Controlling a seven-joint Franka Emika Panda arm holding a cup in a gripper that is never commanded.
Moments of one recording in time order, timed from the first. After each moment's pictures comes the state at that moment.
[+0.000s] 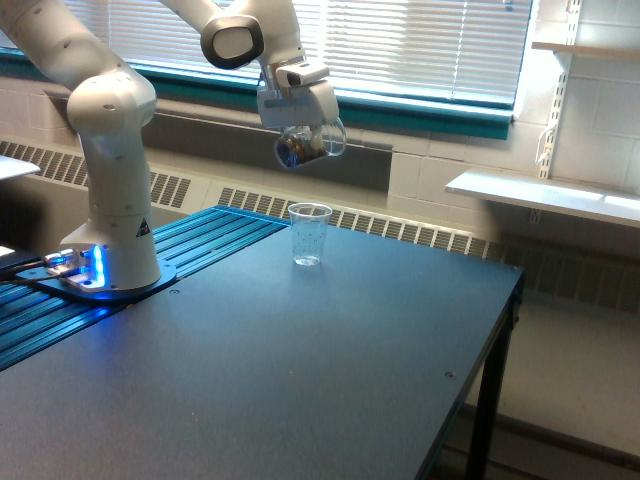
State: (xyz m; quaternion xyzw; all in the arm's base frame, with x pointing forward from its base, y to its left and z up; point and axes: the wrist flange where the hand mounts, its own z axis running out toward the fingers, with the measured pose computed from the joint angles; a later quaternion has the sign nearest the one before) arm 0.253 0.188 0.380 -0.97 -0.20 -0.15 0.05
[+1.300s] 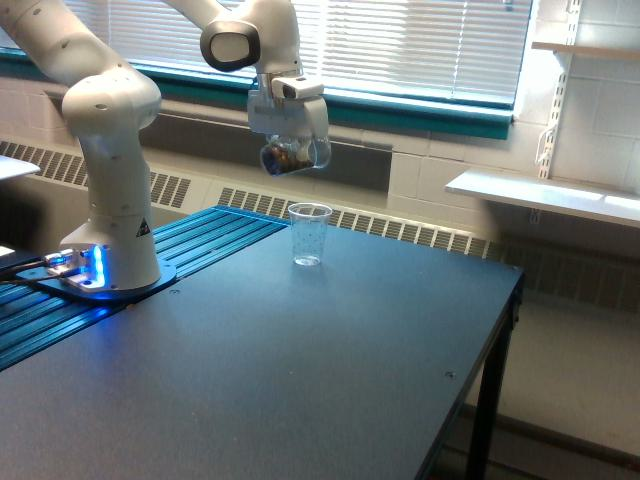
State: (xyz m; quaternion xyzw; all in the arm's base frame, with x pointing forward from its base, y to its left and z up) arm 0.236 0.190 0.360 -0.97 -0.22 -0.08 0.04
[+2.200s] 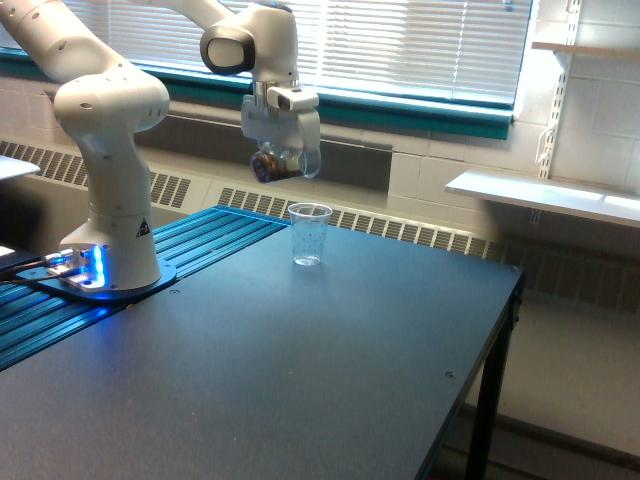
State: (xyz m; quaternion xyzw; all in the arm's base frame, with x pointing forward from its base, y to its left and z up) arm 0.225 0.188 0.339 -0.97 -0.22 -0.04 0.04
